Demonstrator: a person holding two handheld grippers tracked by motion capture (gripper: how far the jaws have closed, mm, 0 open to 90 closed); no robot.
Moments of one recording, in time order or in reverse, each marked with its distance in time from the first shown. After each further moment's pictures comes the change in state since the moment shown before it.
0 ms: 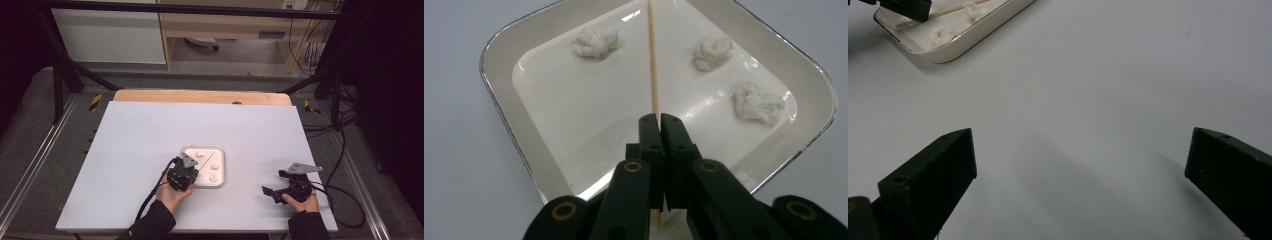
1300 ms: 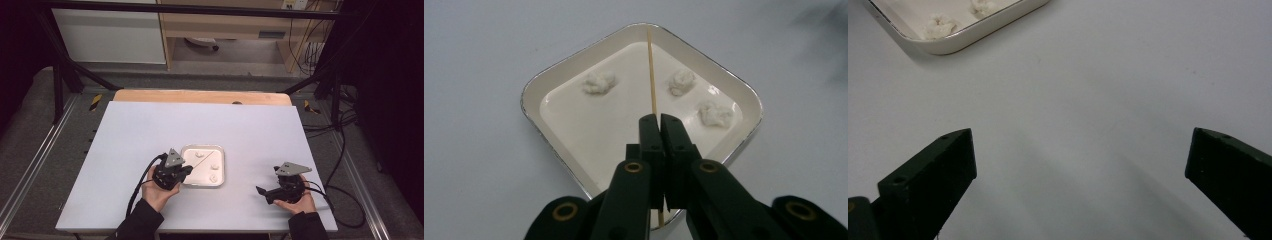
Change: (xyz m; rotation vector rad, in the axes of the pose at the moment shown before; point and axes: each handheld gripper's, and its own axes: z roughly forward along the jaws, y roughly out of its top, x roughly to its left) left arm 0.021 0.002 -0.047 -0.117 -0.118 0.080; right arm 0.023 0.016 0.009 0.023 -0.090 -0.187
